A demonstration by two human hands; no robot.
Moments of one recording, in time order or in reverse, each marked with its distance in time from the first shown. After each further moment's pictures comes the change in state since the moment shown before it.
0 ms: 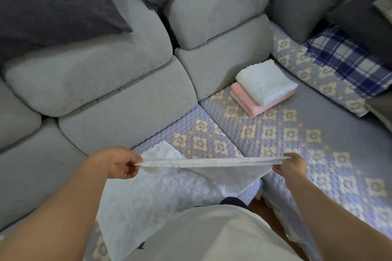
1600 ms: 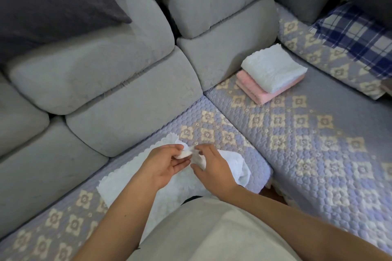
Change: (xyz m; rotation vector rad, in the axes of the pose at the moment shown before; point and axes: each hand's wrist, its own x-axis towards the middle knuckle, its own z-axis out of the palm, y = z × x) left_hand -0.060 -0.026 0.100 -0.451 -0.140 0.299; right_hand -0.173 0.061 0.133 -0.454 -0.624 -1.131
